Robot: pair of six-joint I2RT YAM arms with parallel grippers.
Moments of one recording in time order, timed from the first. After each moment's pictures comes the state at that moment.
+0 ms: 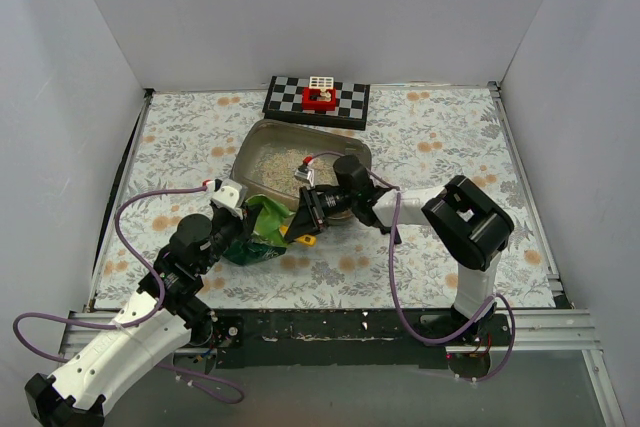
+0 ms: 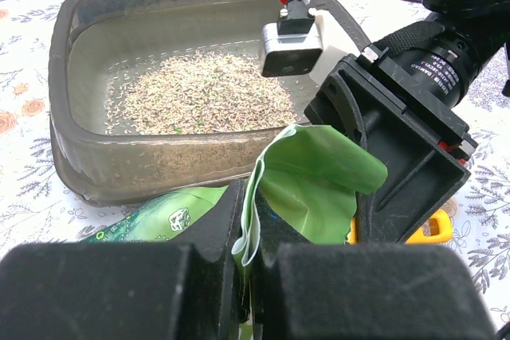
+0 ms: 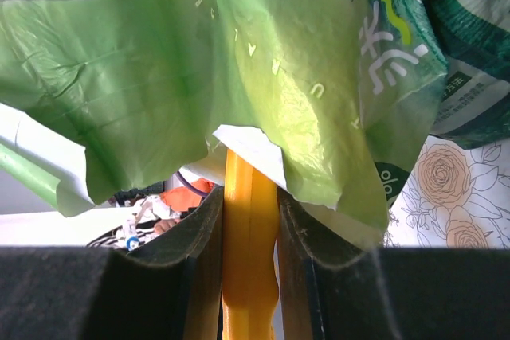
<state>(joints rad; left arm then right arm) -0.64 0.49 0.44 -0.10 -0.09 -0.09 0.80 1.87 0.98 0.51 -1.07 1.00</state>
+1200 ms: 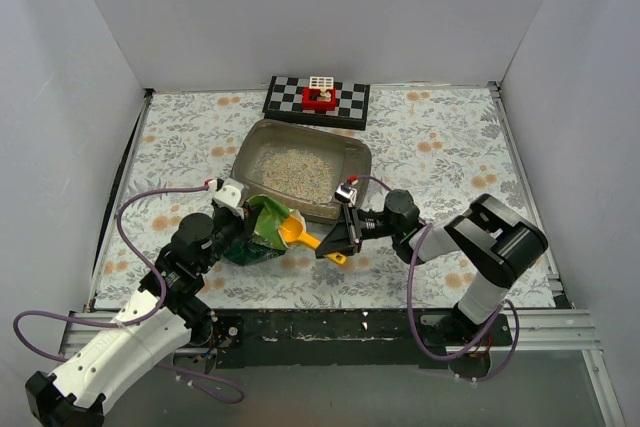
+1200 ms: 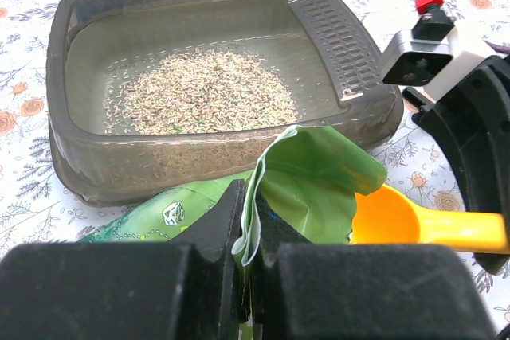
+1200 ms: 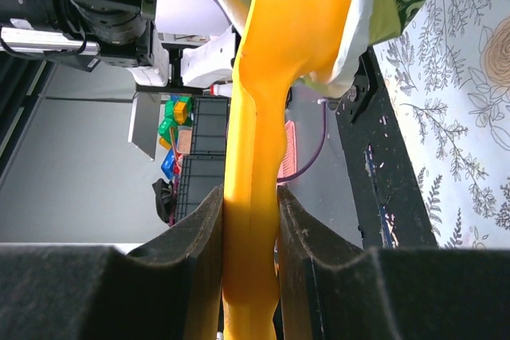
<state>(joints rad) -0.64 0.50 0.44 -0.10 -0.09 -0.08 0.74 1.70 0.46 1.21 -1.03 1.45</state>
